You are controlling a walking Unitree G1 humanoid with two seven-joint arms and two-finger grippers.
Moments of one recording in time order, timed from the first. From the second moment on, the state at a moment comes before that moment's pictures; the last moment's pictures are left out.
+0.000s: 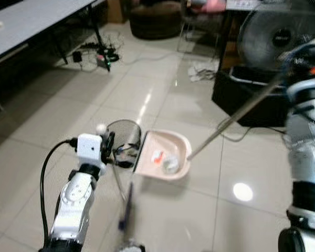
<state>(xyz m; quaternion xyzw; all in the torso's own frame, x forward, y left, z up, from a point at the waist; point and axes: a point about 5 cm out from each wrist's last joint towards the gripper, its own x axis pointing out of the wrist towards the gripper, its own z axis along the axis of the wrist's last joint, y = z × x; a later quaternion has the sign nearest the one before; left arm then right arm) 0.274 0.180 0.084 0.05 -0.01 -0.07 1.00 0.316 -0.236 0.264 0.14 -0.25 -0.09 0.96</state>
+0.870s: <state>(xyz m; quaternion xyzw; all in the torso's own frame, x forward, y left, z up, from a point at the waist) 0.271 0.189 0.081 0.06 0.00 -0.05 1.00 0.330 -0.233 0.267 0.16 -0.25 -0.09 0.95</state>
